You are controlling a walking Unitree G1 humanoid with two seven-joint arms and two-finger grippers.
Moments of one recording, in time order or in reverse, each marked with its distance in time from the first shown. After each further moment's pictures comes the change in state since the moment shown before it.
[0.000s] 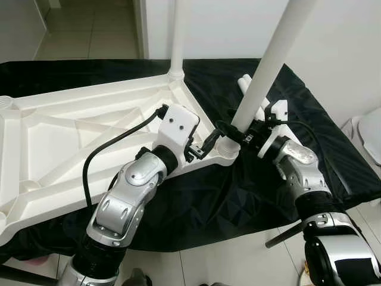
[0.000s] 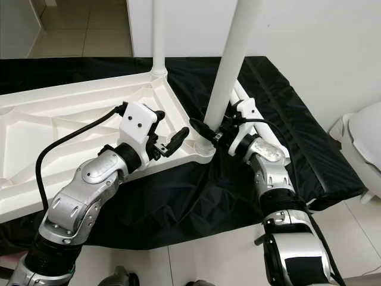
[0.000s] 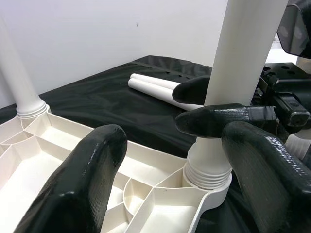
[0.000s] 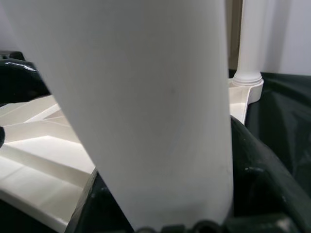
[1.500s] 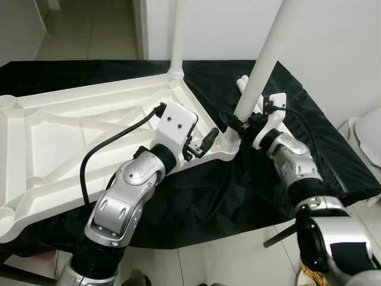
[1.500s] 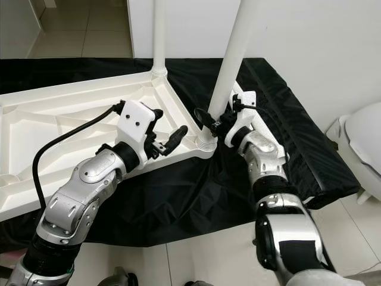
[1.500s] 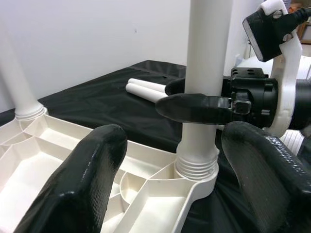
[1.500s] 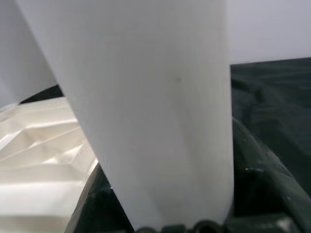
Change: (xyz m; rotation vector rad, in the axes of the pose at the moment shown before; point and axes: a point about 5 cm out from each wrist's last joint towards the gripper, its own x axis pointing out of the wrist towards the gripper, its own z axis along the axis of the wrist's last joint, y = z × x) left arm -0.002 0.001 0.003 0.003 -0.005 0.006; right arm 0.021 -0.010 -0.006 0.104 0.005 -0.334
